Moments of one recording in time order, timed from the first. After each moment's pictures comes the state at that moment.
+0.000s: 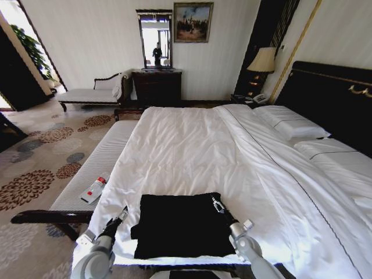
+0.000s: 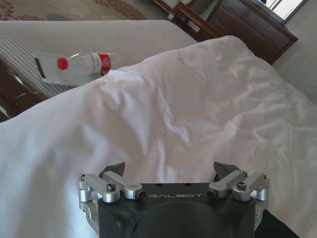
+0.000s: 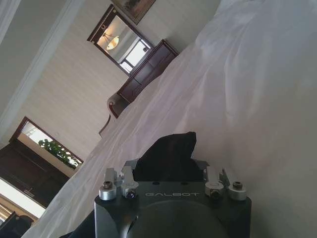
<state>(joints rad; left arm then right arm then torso) 1.70 -1.50 -0.73 -2.13 -0.86 0.39 -0.31 -1.33 1.15 0.33 1.40 1.18 0.14 -0.40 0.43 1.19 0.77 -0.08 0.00</state>
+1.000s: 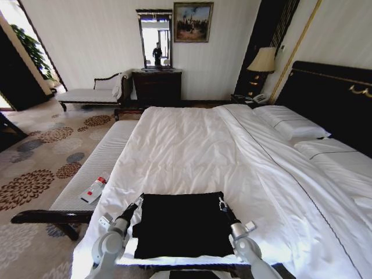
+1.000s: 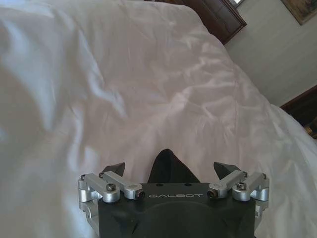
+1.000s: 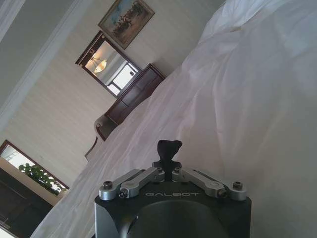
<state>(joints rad) 1.46 -1.44 -0.60 -1.88 -0.96 0.40 -0.17 -1.38 1.17 0.33 1.48 1.19 0.25 -0.30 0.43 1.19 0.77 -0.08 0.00</state>
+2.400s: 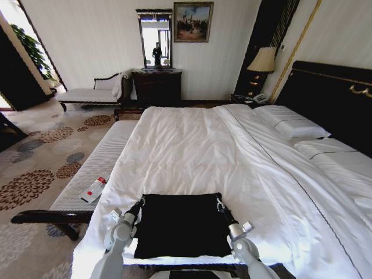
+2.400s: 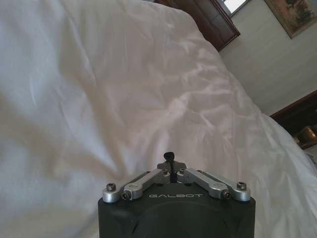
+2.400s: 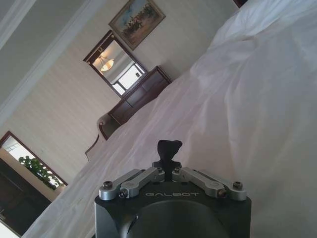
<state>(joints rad) 1.38 -1.44 -0.60 -1.77 -1.00 0.36 -0.12 -1.39 1.18 0.34 1.51 1.11 0.28 -0.29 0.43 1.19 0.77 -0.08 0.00</state>
